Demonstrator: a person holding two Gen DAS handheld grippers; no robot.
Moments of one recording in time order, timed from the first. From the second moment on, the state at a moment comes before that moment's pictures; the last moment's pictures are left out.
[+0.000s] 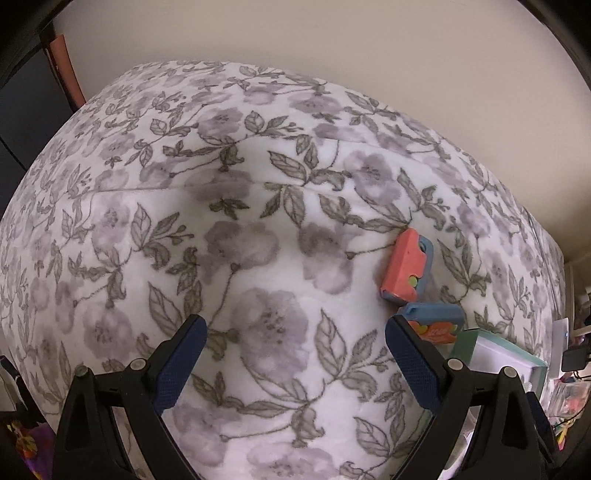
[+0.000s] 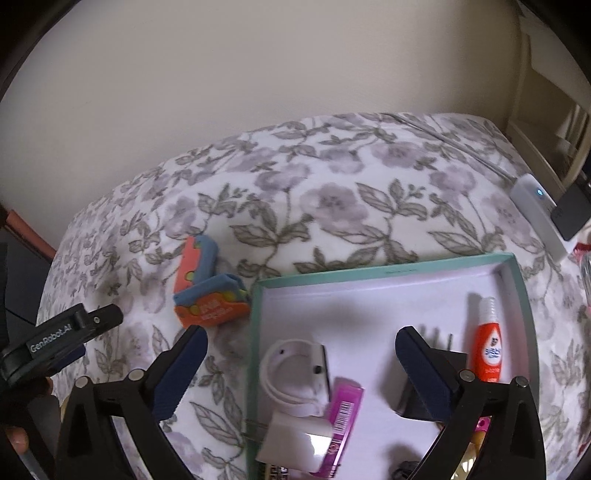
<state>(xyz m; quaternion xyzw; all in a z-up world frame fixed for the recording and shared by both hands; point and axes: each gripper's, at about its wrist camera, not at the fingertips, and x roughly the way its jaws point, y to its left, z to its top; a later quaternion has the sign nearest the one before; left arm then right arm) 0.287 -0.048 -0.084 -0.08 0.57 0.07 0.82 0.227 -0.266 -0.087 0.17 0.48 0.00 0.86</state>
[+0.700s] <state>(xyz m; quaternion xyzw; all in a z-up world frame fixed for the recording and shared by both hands) 0.302 -0.016 -0.111 -0.10 0.59 0.07 0.80 0.261 -0.208 -0.090 0.16 0.48 0.08 0.86</state>
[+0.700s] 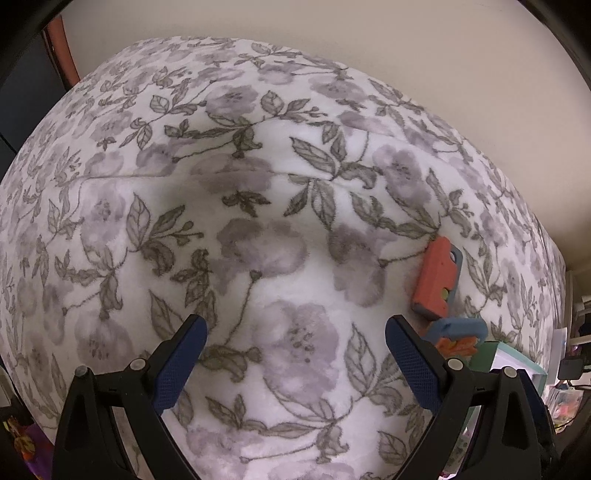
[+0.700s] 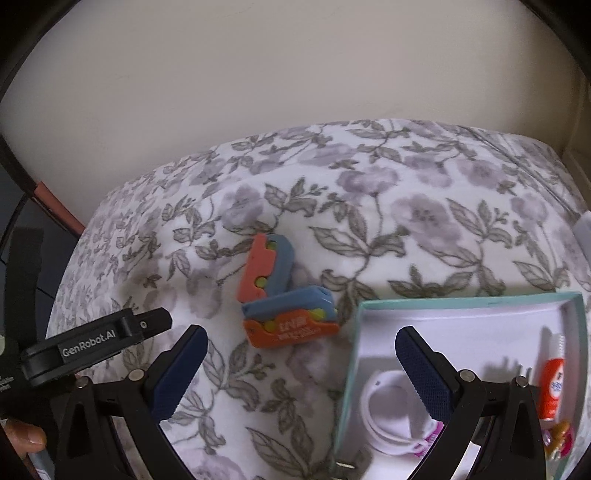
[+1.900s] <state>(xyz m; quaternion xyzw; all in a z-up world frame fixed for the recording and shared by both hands) 0.371 -0.081 -0.134 -0.03 0.57 -0.03 0.82 0.343 -0.249 -0.094 0.11 0.49 -0.01 0.86</state>
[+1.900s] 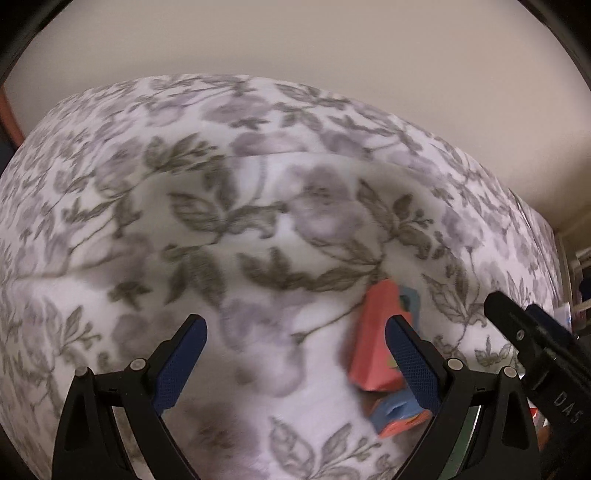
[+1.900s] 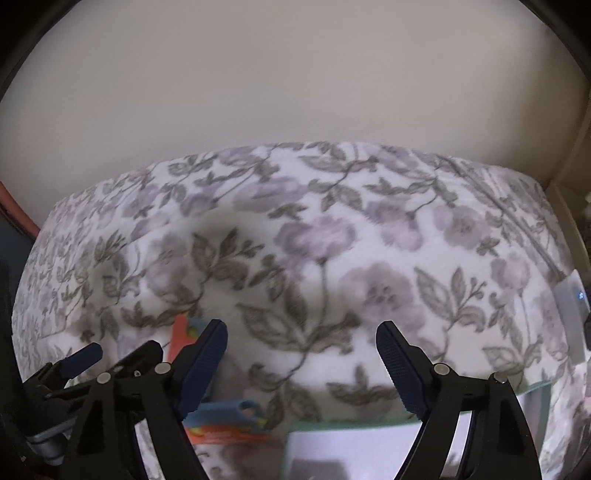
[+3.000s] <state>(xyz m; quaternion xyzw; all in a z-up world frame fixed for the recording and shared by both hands) 0.355 -0.075 -0.142 0.03 0.59 -0.01 0.81 0.318 -0.231 -0.091 0.10 0.52 0.01 0.85</state>
